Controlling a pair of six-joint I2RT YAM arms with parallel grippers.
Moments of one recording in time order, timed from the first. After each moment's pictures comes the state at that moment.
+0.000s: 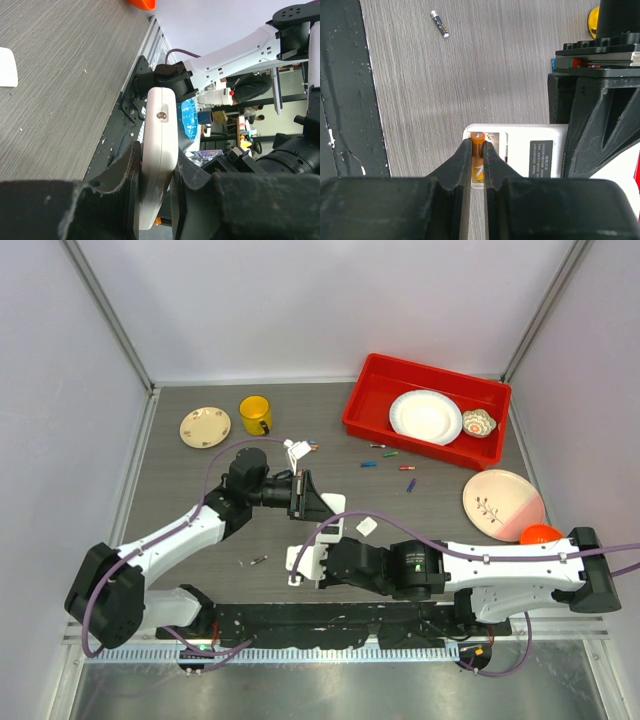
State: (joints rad) left arm -0.61 1.25 0.72 0.24 0.93 -0.89; right arm 1.49 1.21 1.00 -0.48 0.38 -0.34
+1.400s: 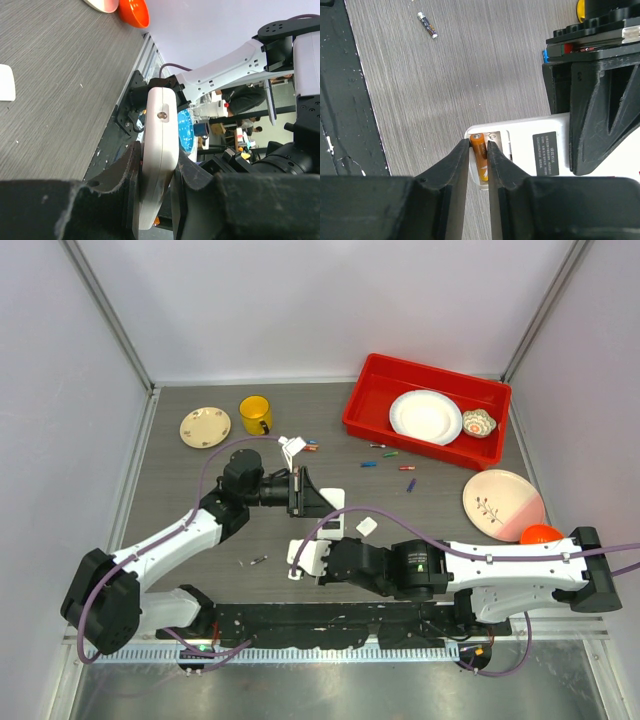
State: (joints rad) left arm -0.61 1.21 0.70 0.31 0.88 -0.95; right arm 1.50 1.20 1.02 -0.50 0.45 -0.28
